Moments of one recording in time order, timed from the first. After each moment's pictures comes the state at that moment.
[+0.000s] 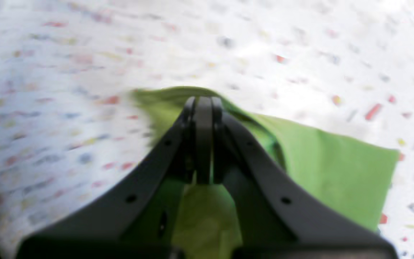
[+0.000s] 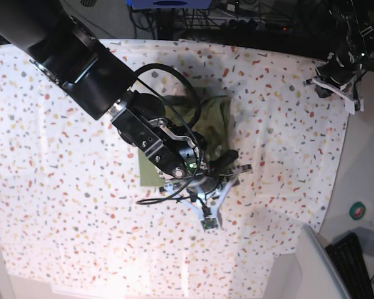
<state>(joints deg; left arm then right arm) 21.1 -15.6 -29.9 81.1 -25.8 -16.2 36.3 23.8 -3.8 -47.5 68.5 28.9 -22.6 -35.5</state>
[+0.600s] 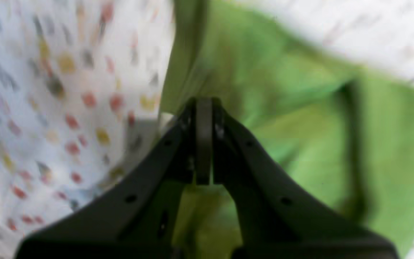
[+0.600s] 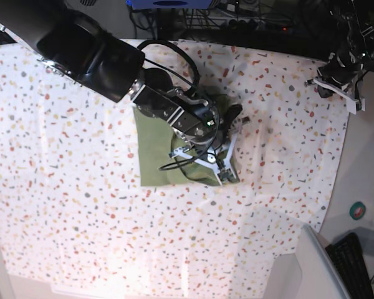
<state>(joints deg) 21.1 -15.6 -30.2 81.1 -25.7 -16.2 36.4 22.2 -6.1 -61.4 53.9 29.3 -23.8 -28.5</state>
